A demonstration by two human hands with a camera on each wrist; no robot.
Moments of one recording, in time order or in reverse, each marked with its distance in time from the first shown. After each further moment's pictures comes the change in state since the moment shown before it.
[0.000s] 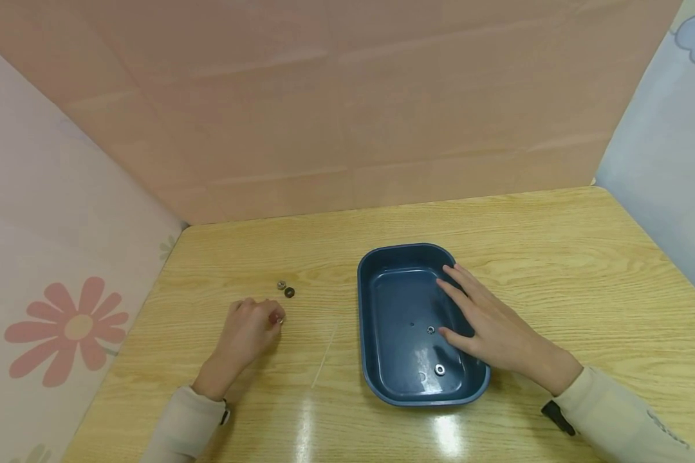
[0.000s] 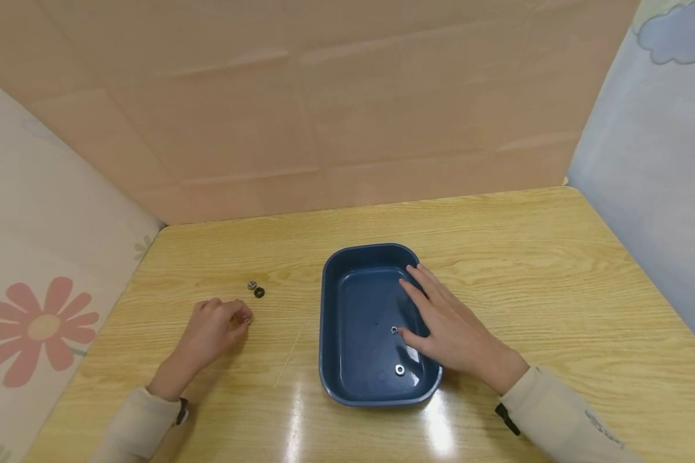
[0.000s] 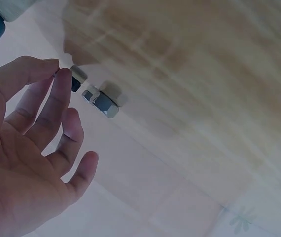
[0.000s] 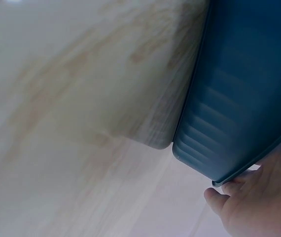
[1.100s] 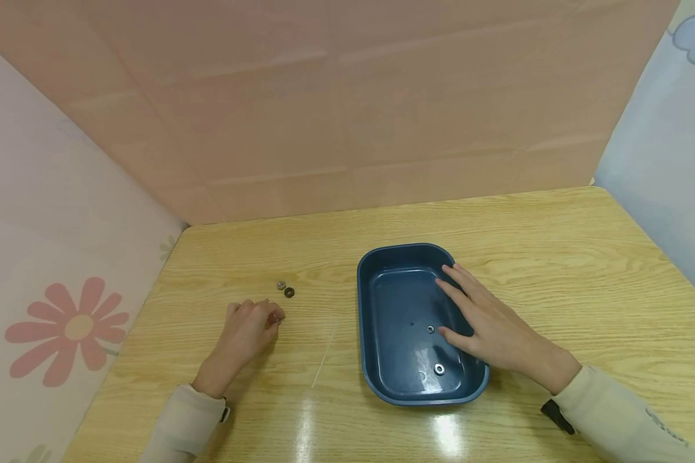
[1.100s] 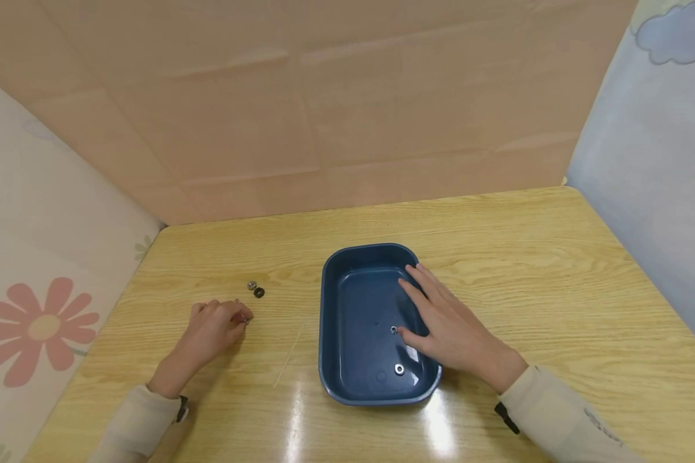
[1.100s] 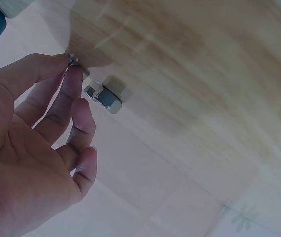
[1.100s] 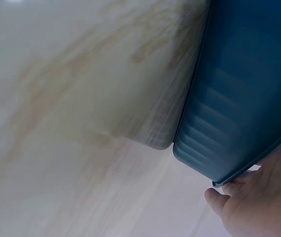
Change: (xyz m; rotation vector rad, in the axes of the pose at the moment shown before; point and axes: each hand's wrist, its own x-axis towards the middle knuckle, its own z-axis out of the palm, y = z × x) left_hand 0.001 -0.002 -0.001 -0.047 -0.090 -0.058; right_hand 0.000 -0.001 -0.001 -0.006 -0.016 -0.003
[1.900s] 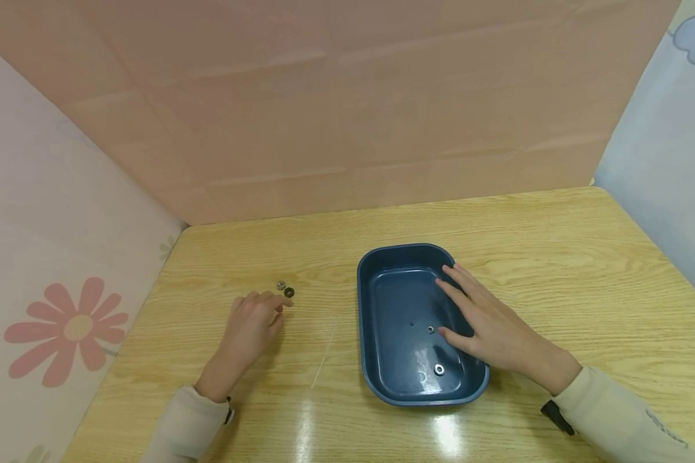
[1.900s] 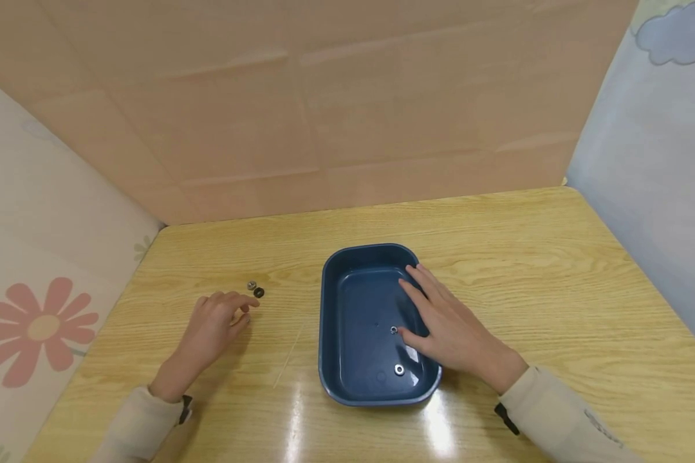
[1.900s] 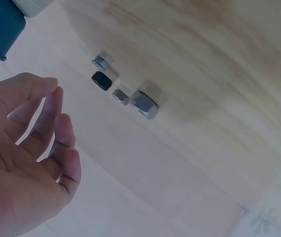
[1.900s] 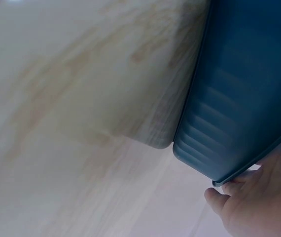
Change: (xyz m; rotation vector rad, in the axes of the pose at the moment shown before) left_hand 0.004 0.015 -0.006 0.061 0.217 0.160; right_hand 0.000 0.000 0.002 -0.011 0.026 -0.011
